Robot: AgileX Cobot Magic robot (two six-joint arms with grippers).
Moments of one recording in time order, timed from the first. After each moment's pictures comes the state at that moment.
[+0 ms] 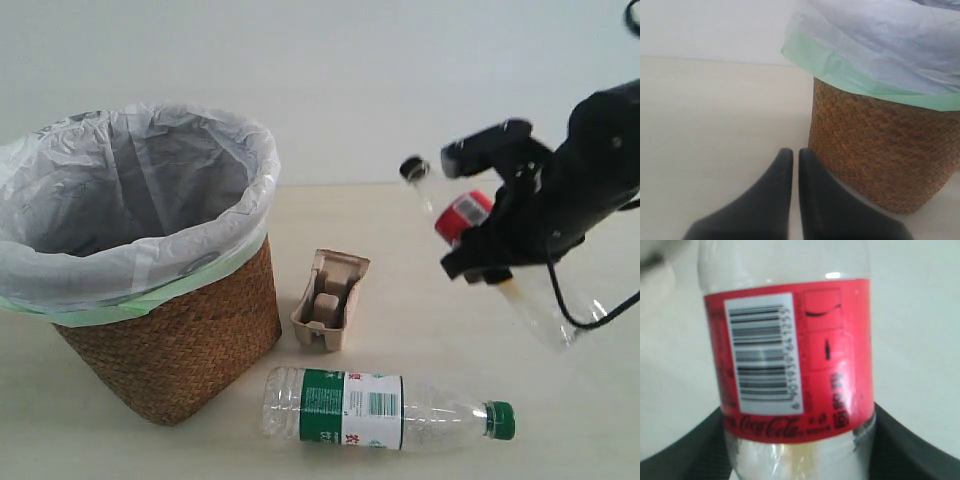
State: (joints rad) left arm -0.02 0.00 0.00 -0.13 0.31 0.05; right arm 0.36 1.63 -1.06 -0.12 0.52 -0.05
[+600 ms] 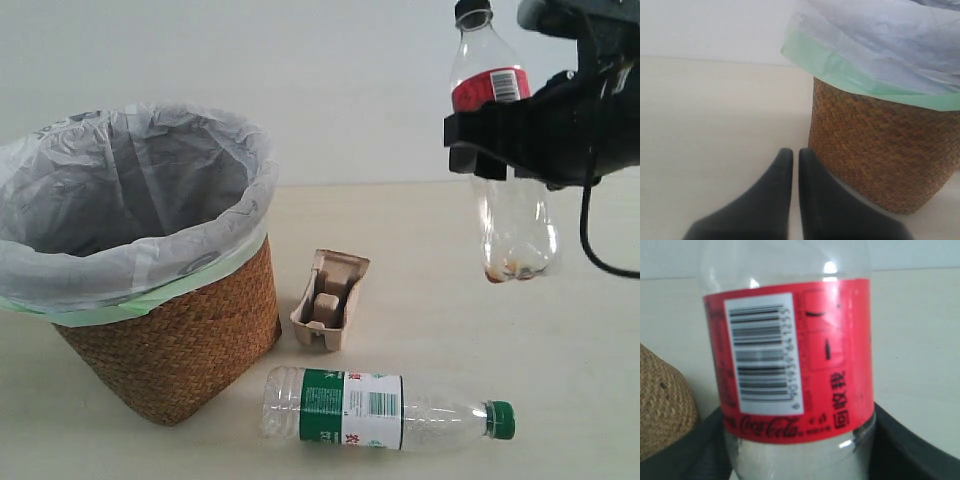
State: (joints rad) left arm -0.02 0.00 0.00 -0.13 0.31 0.05; right arm 0.36 1.36 -0.96 0.15 0.31 0.11
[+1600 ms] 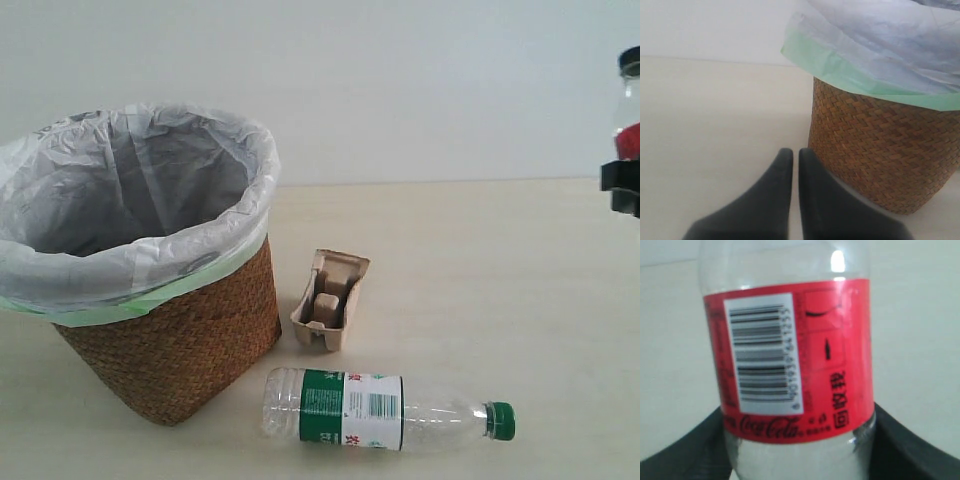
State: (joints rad) left arm -0.02 0.00 0.00 -0.13 0.31 0.05; right arm -0.03 1.34 -0.82 0.16 0.29 -0.06
